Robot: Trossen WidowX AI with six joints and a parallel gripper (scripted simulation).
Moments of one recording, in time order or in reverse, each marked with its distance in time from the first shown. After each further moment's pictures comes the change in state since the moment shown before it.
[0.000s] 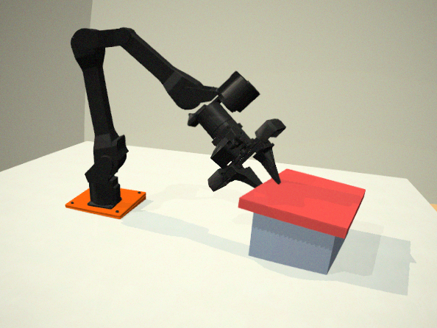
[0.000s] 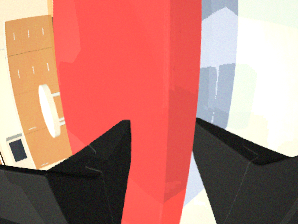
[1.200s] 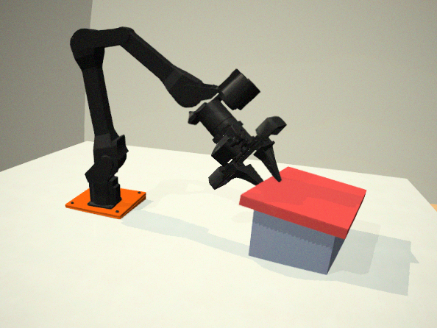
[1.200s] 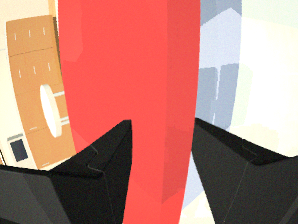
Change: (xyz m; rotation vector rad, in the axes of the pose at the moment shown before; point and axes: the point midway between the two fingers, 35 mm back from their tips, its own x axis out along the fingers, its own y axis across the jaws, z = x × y) arm -0.002 0.004 0.000 0.000 -0.001 0.002
